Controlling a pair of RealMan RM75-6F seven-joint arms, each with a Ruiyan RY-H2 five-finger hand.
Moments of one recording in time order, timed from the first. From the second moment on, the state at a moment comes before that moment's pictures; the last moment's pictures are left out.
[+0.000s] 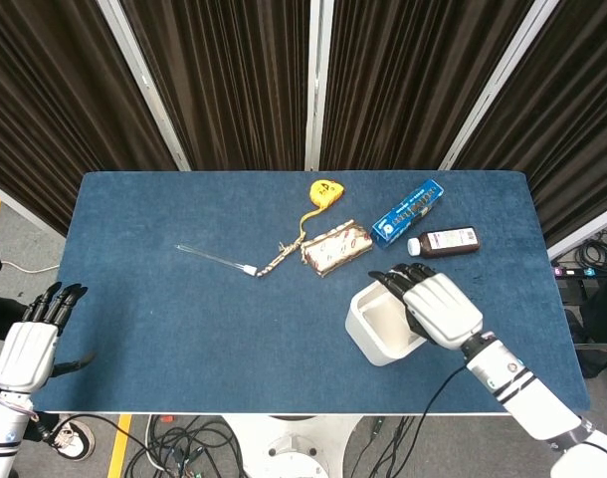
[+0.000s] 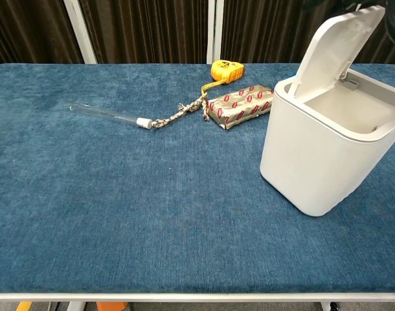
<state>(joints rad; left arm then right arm) -0.11 -1.19 -0.01 -1.55 1.59 1.52 -0.03 0.59 -0.84 0.14 -2.11 -1.41 0.95 -0.21</state>
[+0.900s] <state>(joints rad) -0.11 -1.19 -0.01 -1.56 1.59 1.51 -0.02 0.47 -0.84 0.00 -2.04 -1.61 0.99 -0.12</state>
